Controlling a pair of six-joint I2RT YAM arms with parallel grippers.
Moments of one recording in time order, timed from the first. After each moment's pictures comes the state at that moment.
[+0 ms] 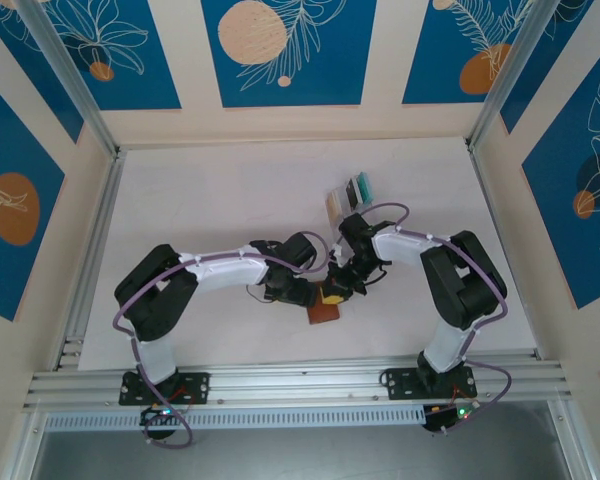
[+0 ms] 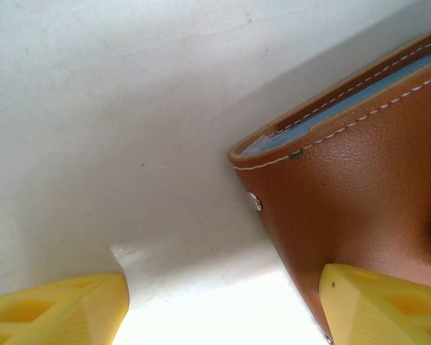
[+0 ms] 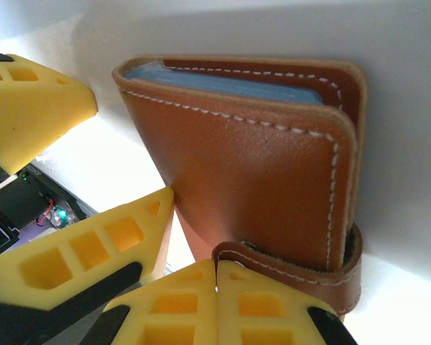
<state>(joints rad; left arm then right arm) -0.90 1.83 1.13 -0.61 0.15 -0.61 0.49 1.75 0.95 -0.75 -0.73 0.48</state>
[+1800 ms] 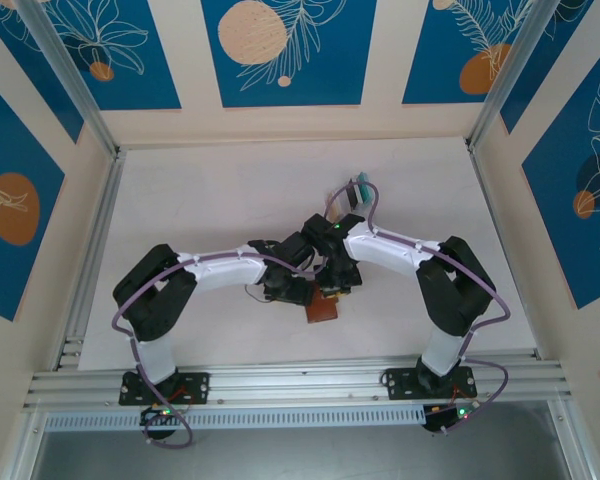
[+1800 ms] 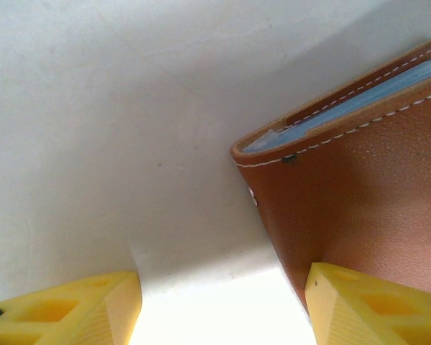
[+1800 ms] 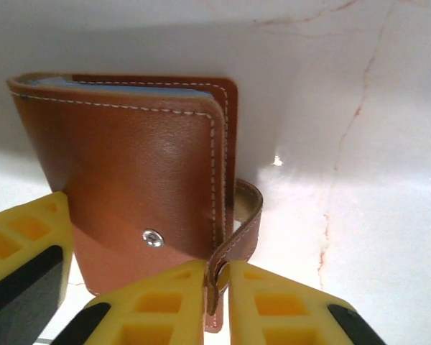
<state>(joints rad) -0.89 1.83 1.11 -0.60 0.15 -0.62 0.75 1.74 1.20 -1.06 -0.08 0.59</state>
